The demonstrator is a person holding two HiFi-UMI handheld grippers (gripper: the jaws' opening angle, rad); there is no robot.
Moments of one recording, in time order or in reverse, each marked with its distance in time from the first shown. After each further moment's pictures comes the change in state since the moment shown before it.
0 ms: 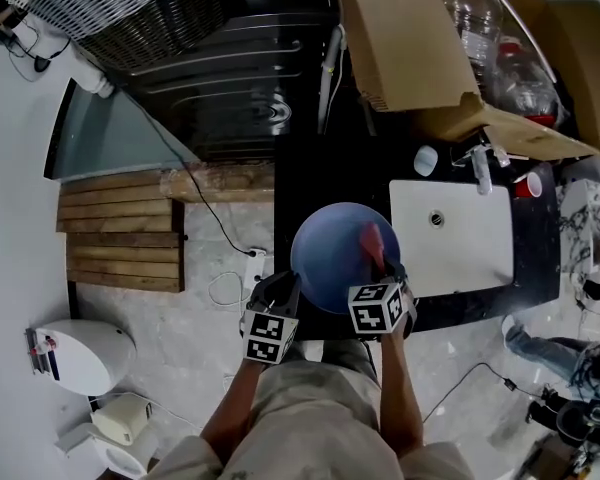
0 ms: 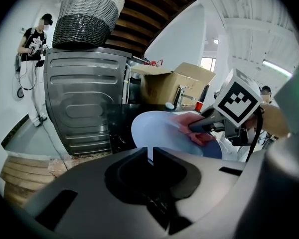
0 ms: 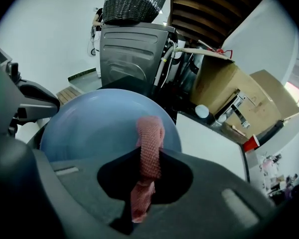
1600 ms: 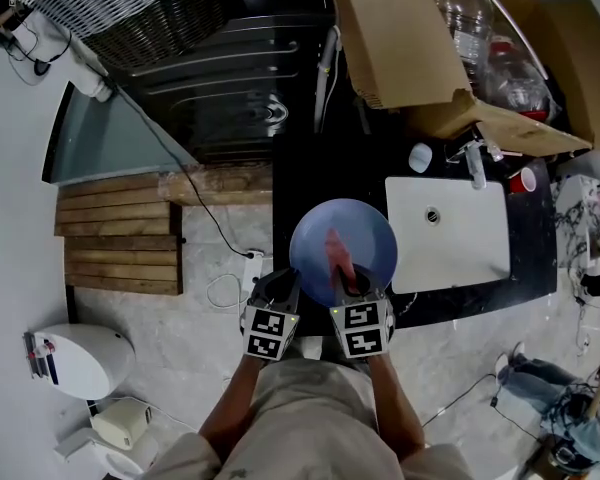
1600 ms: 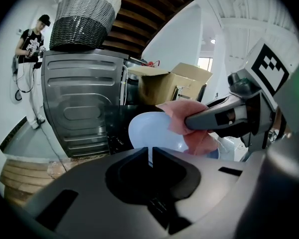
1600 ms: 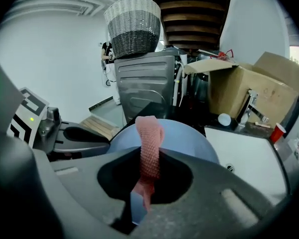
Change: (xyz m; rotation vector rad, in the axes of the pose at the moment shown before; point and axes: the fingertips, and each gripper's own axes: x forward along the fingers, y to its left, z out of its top) left arm -0.003 -0.005 0.001 0.027 -0.008 -0.017; right arm -0.060 0.073 0.042 0.135 -0.226 0.252
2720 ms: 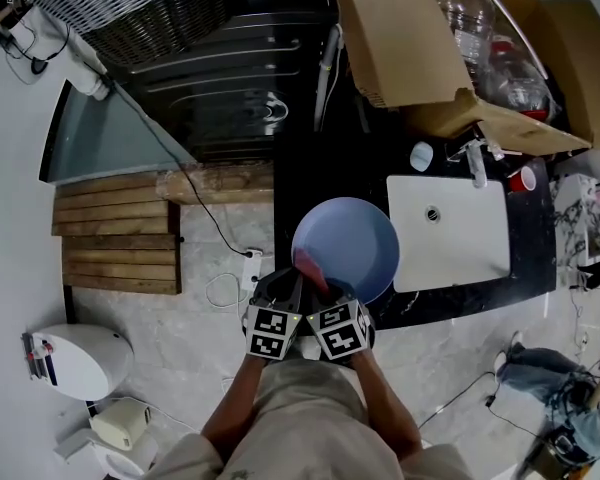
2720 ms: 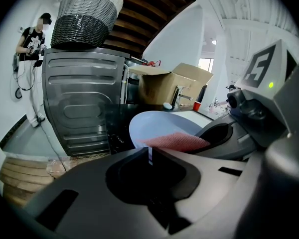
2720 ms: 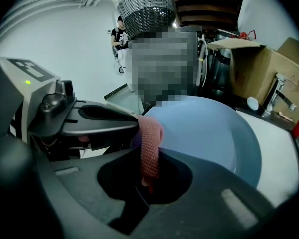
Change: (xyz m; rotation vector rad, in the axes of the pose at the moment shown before) left arm 0.000 0.002 0.000 -0.016 0.003 -0.006; right arm 0.031 0.066 -0.041 -0.042 0.159 0.184
